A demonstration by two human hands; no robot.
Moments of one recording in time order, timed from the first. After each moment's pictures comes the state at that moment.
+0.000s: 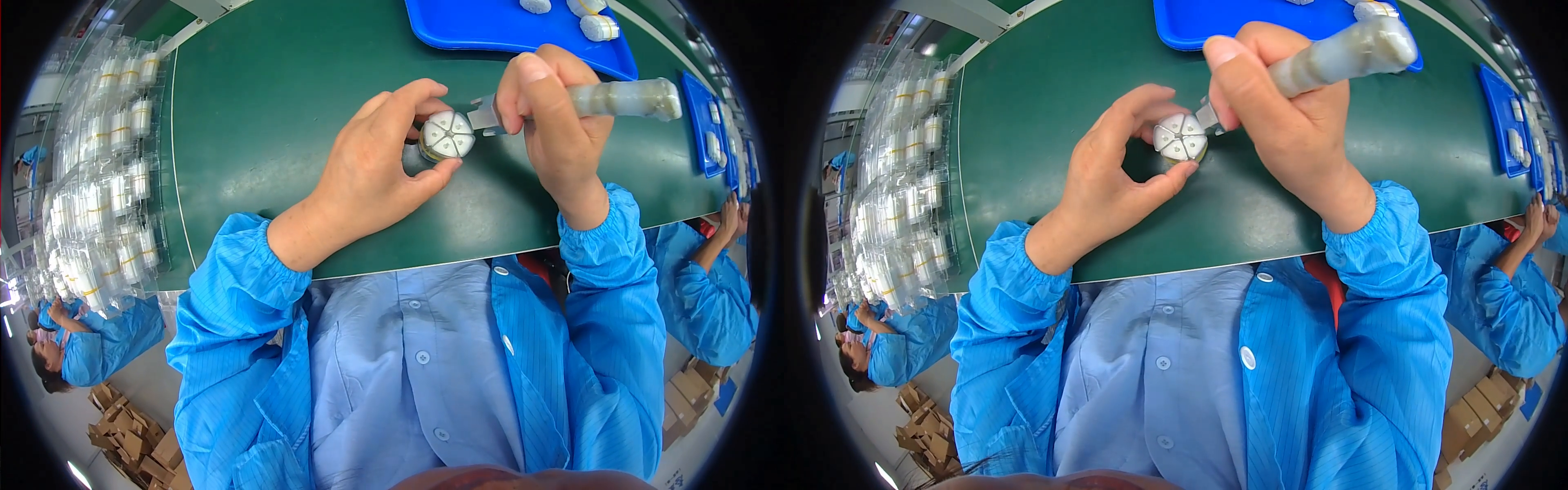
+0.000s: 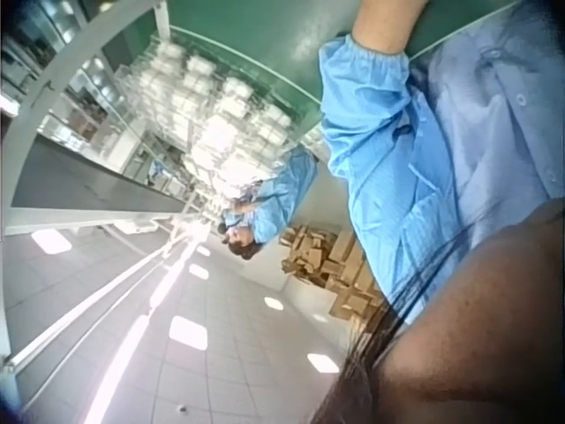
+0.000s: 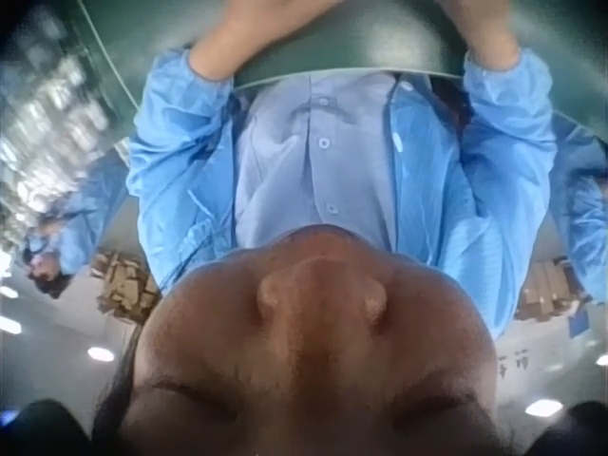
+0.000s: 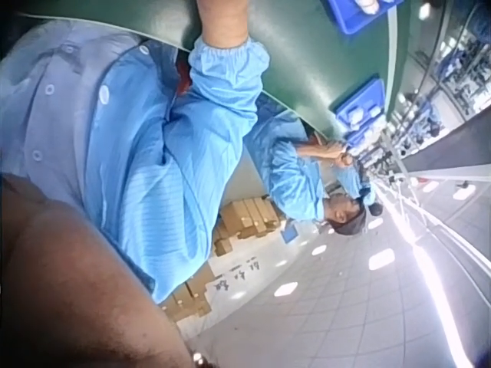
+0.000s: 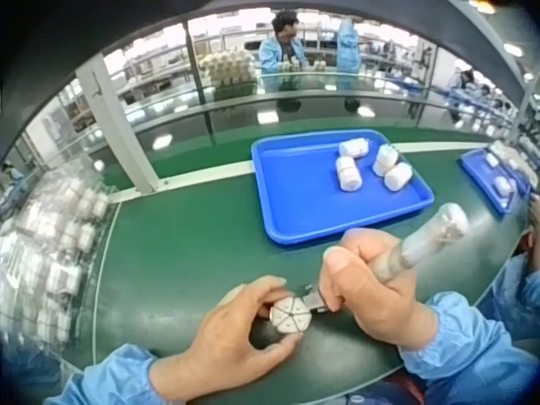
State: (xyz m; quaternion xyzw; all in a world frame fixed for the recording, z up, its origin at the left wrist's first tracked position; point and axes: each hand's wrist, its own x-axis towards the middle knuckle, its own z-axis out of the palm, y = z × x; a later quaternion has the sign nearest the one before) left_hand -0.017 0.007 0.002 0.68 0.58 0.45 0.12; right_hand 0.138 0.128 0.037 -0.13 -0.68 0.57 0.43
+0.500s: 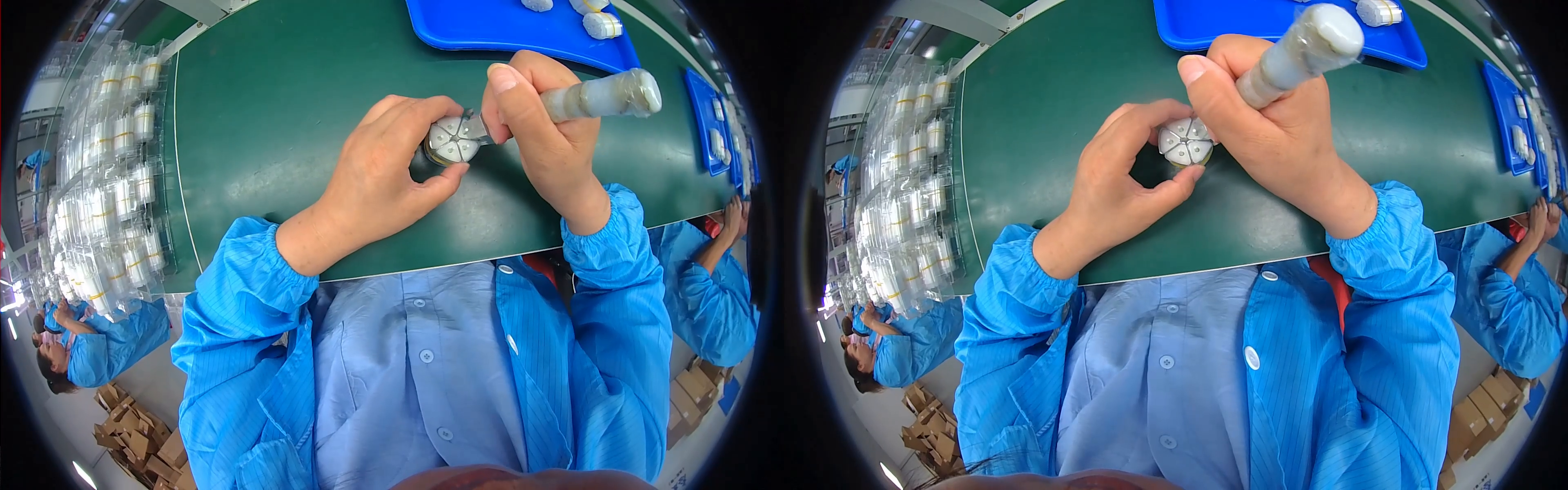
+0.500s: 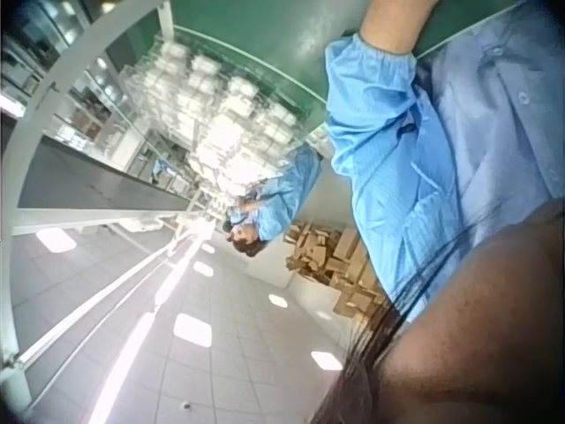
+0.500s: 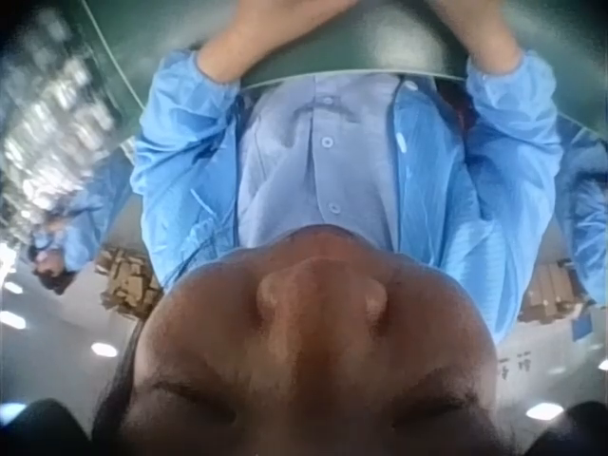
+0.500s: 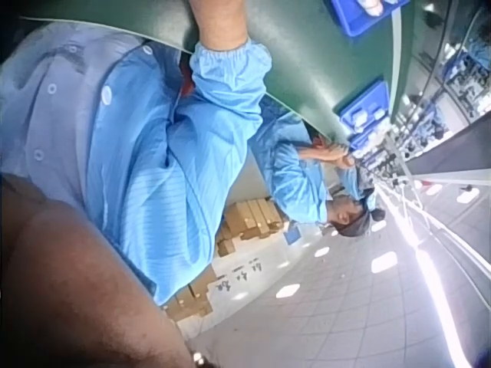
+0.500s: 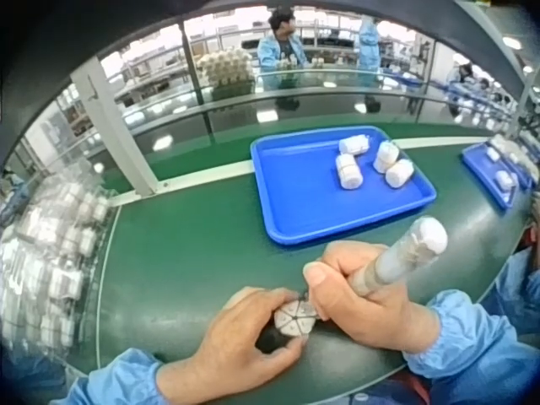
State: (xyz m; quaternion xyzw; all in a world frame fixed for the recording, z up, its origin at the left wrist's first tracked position) left_hand -0.018 0.011 0.001 0.71 0.55 0.44 0.10; right_hand 0.132 0.121 0.032 -0.16 -0.74 0.51 0.41
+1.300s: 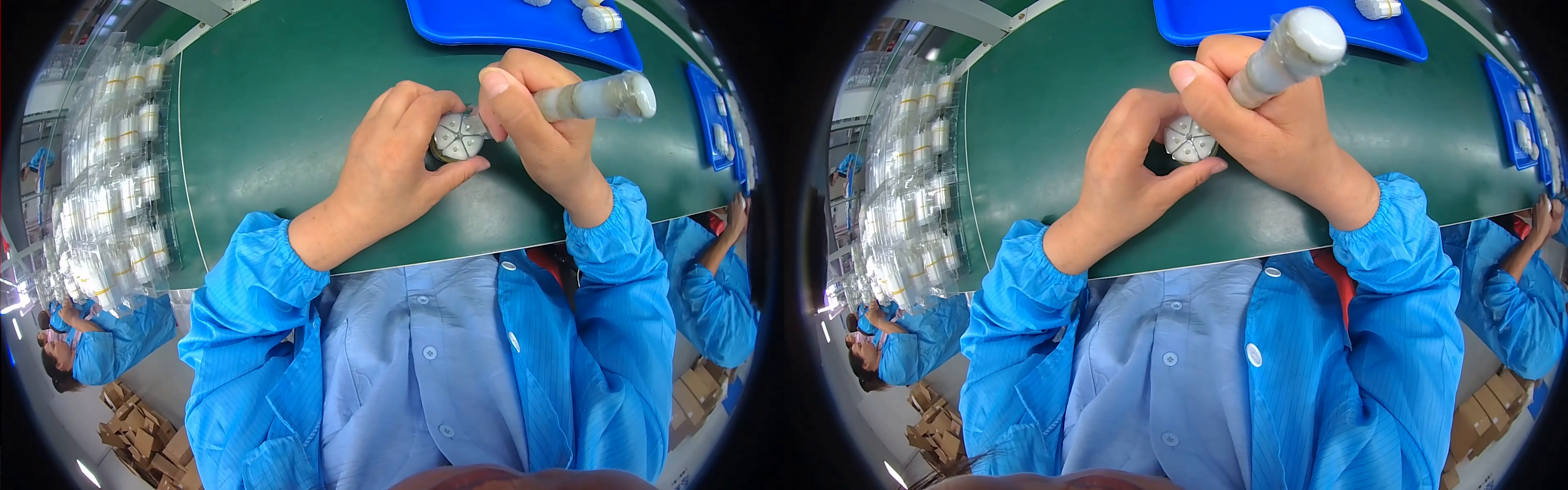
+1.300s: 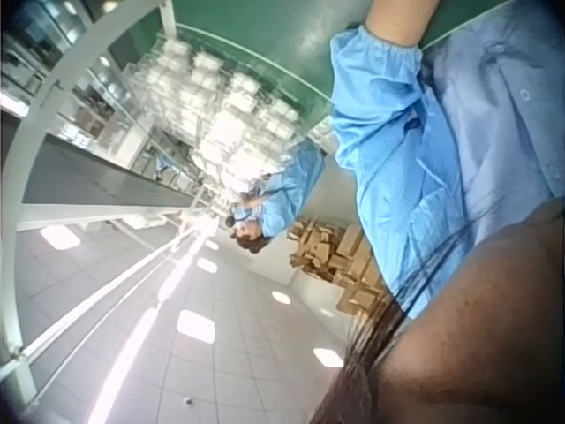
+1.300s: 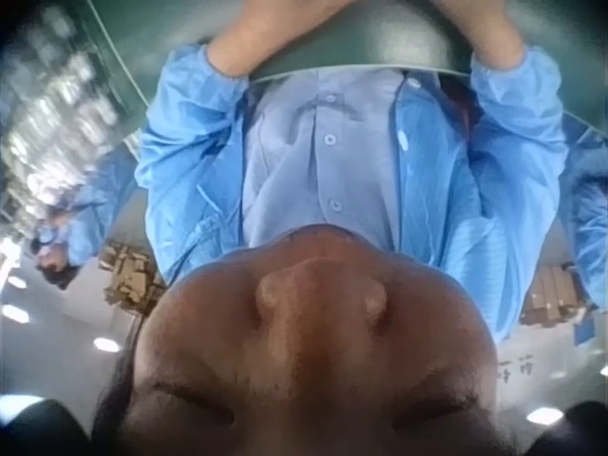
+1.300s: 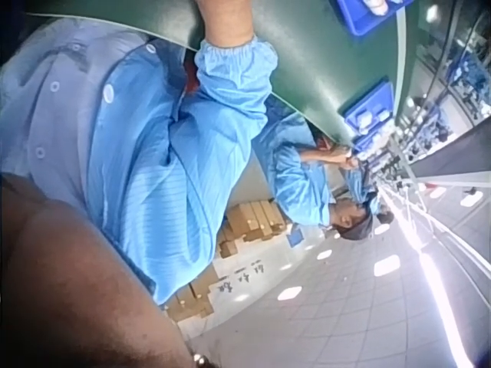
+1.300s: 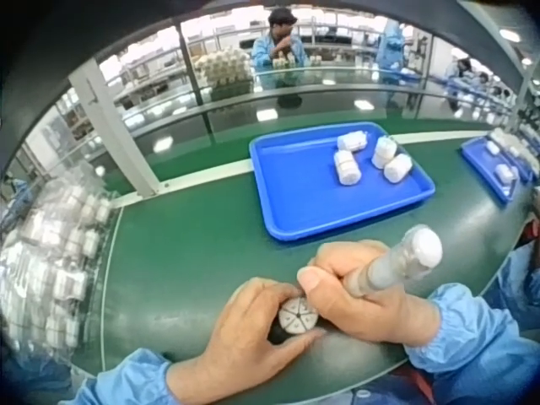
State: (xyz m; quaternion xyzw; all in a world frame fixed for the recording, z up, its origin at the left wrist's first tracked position) left_hand -0.011 0.013 -0.004 0.70 0.57 0.43 0.08; right_hand 0.136 0.125 0.028 -0.11 -0.76 0.51 0.40
